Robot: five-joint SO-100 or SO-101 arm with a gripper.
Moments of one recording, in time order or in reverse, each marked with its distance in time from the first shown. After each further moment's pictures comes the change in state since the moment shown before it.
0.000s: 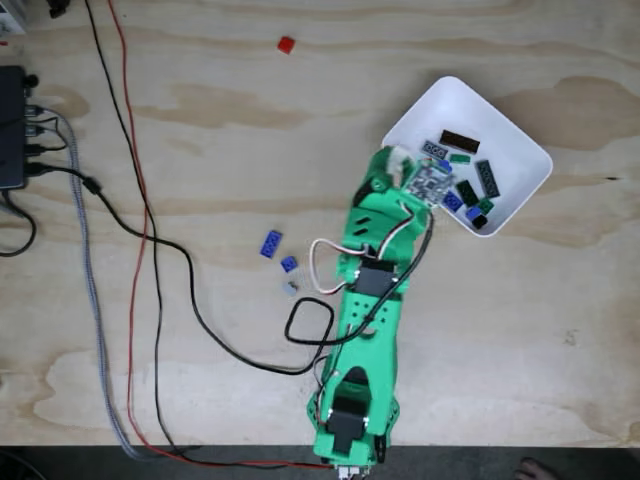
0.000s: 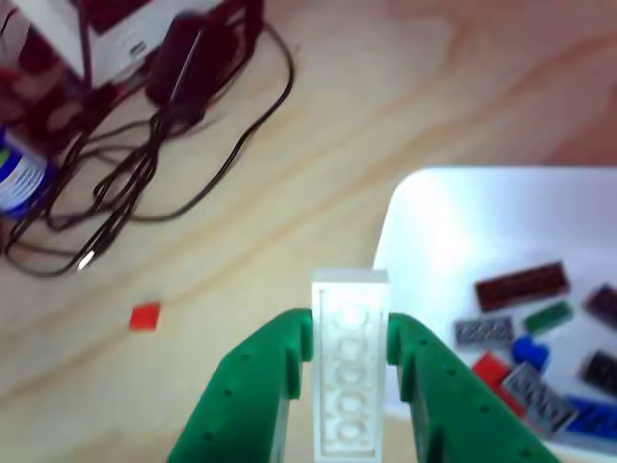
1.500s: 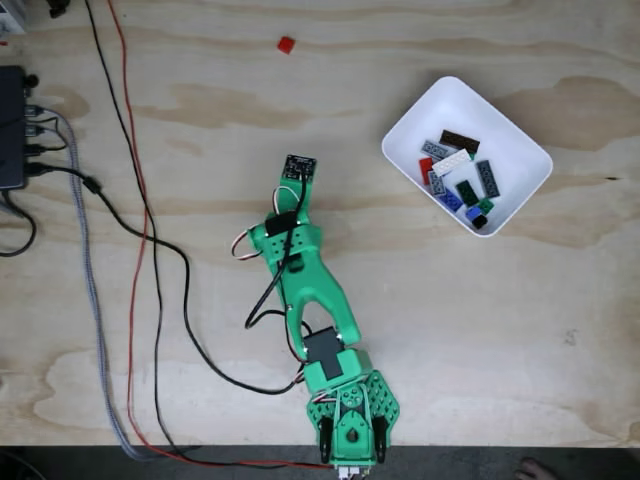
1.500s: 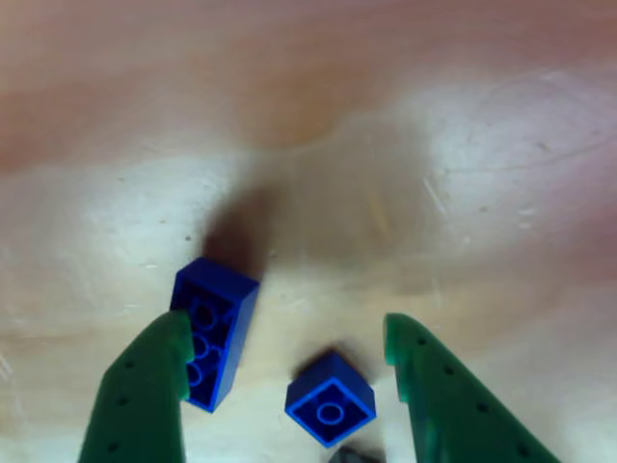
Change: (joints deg) arm -37.9 -32.9 9.8 14.9 8.5
